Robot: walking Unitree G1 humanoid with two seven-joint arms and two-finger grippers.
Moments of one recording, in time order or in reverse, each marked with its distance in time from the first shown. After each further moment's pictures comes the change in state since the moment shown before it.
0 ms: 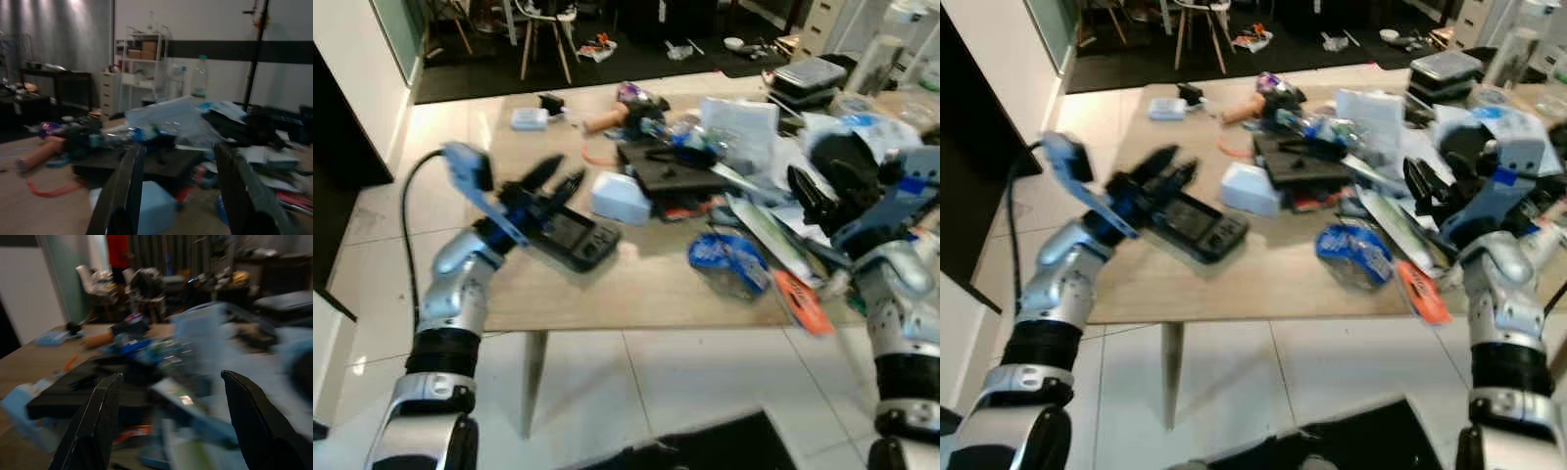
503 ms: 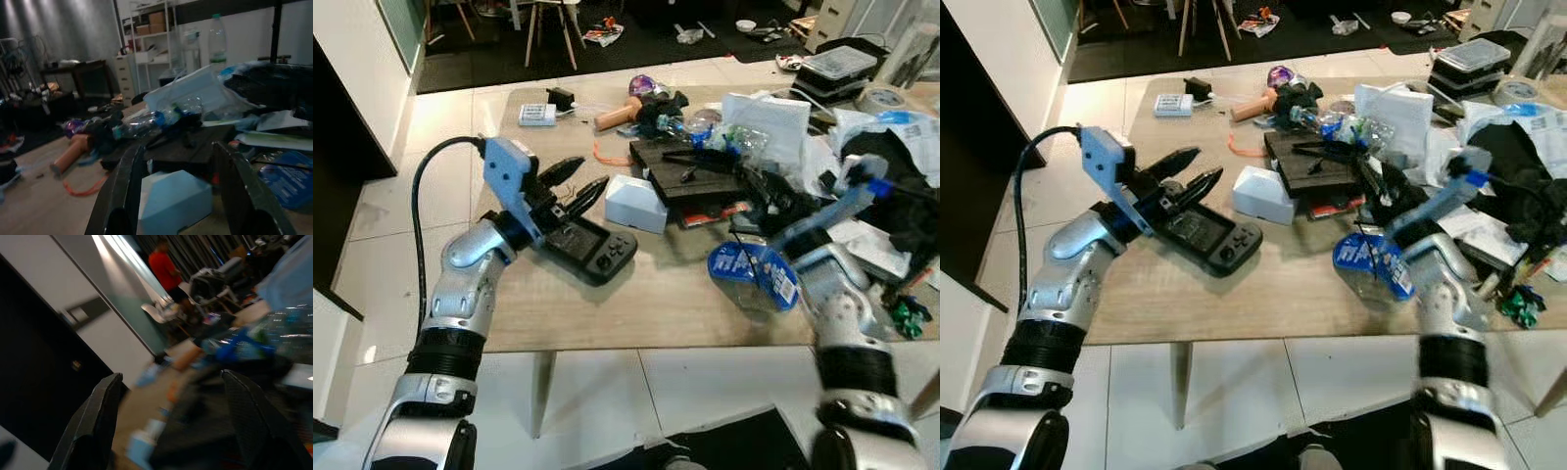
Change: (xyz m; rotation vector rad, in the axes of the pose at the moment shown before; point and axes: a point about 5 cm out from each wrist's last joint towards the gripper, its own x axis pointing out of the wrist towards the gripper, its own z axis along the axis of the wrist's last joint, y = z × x) left arm 0.021 -0.013 0.004 0.212 0.101 0.006; right arm 0.028 0.050 -0.010 0.673 -0.109 0.070
